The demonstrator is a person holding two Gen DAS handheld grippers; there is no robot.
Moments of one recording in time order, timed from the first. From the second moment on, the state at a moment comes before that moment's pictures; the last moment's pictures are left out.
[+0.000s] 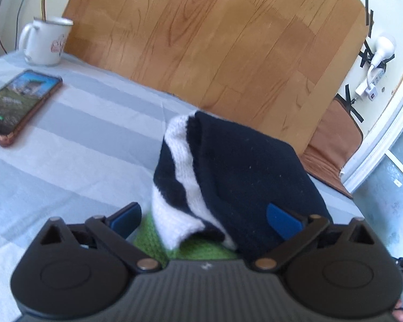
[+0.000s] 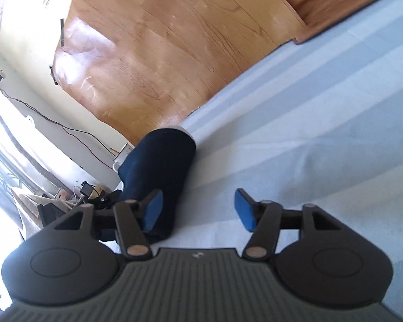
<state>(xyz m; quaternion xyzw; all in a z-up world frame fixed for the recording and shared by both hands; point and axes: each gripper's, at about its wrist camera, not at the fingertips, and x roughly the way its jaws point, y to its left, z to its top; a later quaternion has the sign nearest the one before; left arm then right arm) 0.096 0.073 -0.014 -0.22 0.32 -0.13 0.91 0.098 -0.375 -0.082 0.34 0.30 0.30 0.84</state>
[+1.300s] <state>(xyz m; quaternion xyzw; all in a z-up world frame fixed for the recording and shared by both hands) 0.098 0.060 -0.013 -0.19 0.32 -0.12 0.92 0.104 -0.343 -0.089 0.26 0.27 0.32 0.87</state>
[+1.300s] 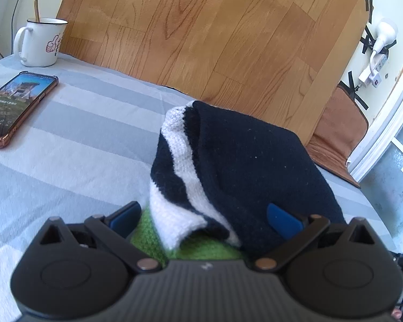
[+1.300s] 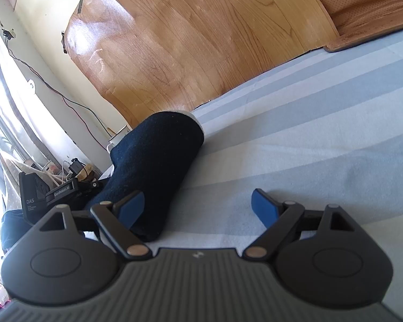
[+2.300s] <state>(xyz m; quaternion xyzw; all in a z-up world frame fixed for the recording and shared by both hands) 0.096 0.059 -0.014 -0.19 0.32 -0.12 0.92 0.103 -0.344 -0.090 0.26 0.27 0.32 0.87</state>
